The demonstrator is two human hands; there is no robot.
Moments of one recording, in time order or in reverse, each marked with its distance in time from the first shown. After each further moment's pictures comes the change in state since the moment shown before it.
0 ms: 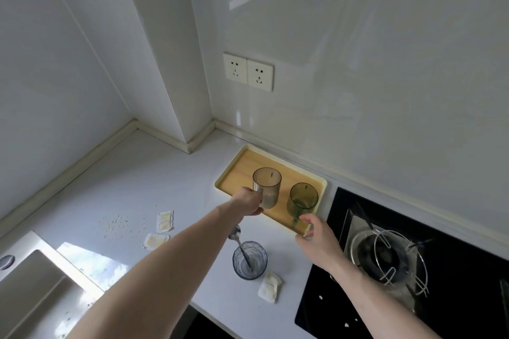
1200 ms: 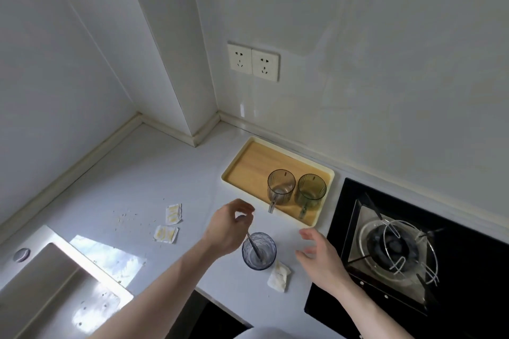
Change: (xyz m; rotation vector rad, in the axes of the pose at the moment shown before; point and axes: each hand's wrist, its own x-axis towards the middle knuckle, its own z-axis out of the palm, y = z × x) left_hand -0.082 -0.061 -0.042 0.329 0.076 0.367; right_hand -0.047 0.009 0.033 0.133 -0.048 0.040
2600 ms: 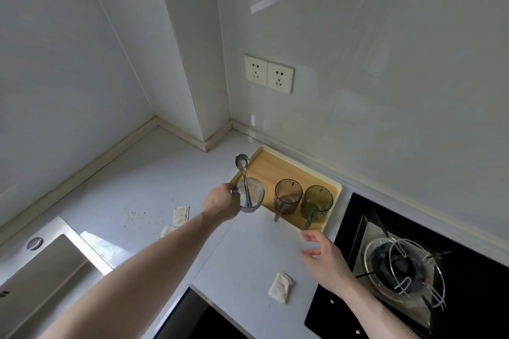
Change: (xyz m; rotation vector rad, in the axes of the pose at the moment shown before) left_hand 0.075 -0.029 -0.028 0.246 0.174 -0.214; right_hand 0.004 -0.024 -0.014 0.011 -0.092 -0.034
